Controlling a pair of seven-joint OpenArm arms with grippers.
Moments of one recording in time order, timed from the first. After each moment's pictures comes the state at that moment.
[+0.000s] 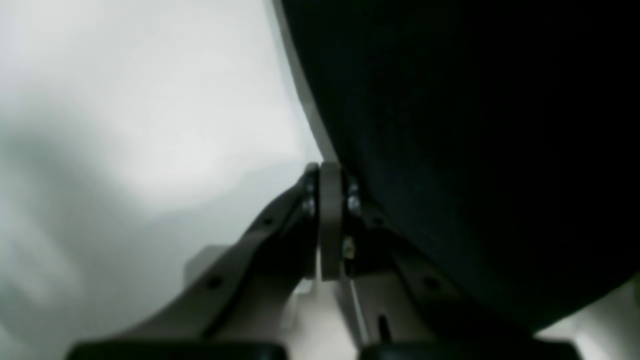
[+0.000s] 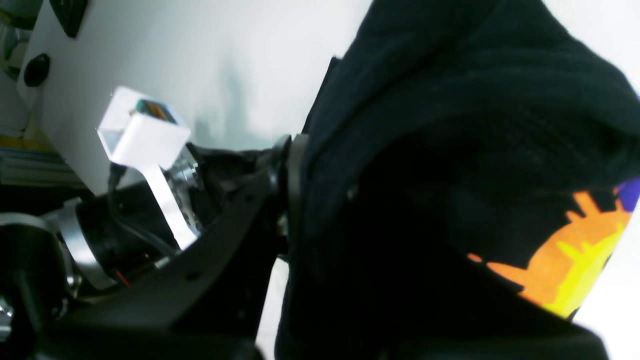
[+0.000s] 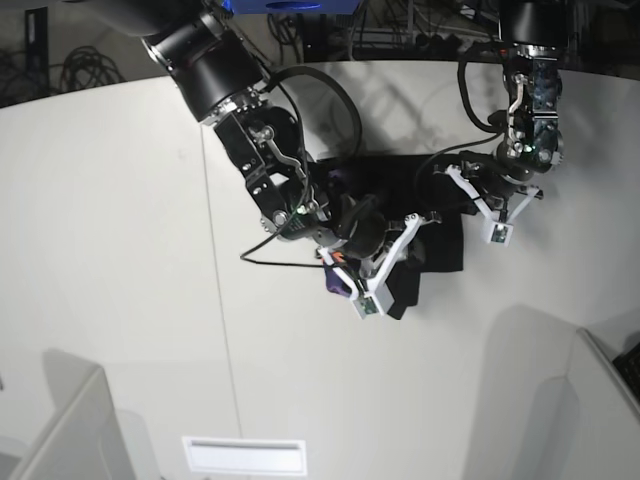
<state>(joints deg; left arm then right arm) 9.5 -18.3 -4.8 88.8 -19.8 -15.0 43.6 12.9 -6.1 -33.8 89.0 31.0 -8.8 -50.6</state>
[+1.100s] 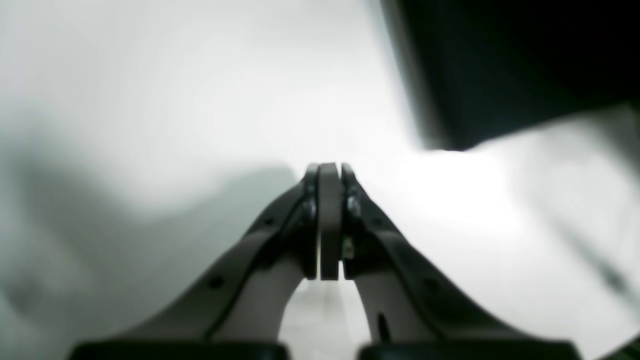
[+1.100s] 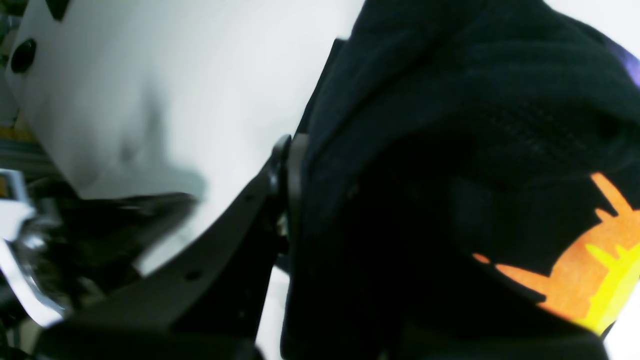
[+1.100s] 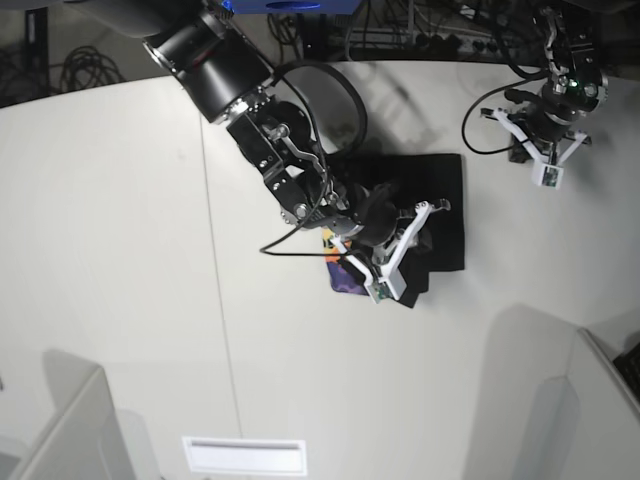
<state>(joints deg) 26.6 -17.7 -24.2 102.5 -19.4 -22.9 46.1 13.4 -6.3 -38.0 82.3 31.5 -8.8 -44.9</state>
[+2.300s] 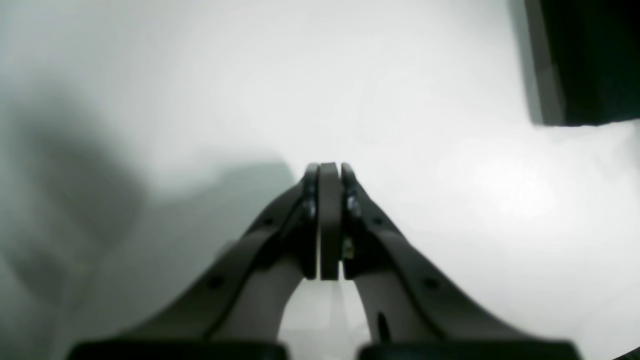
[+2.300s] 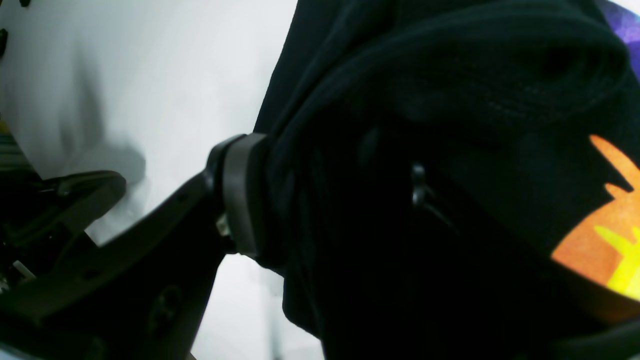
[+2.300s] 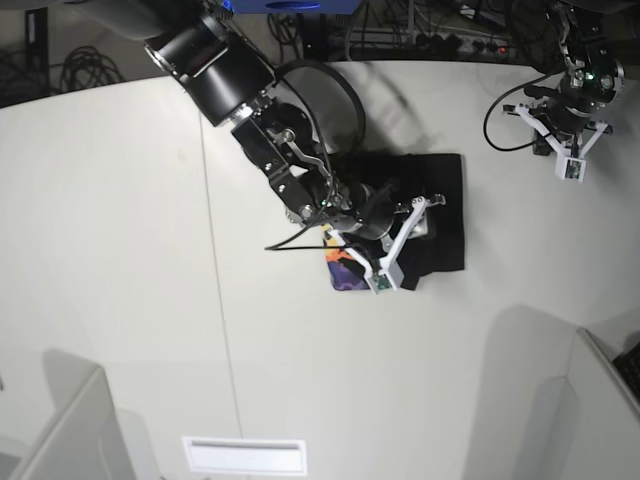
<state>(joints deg) 27.7 -17.8 -29.0 102.2 -19.3 -23.4 46.4 13.9 -6.5 -39.5 77.3 31.4 -8.8 -44.9</state>
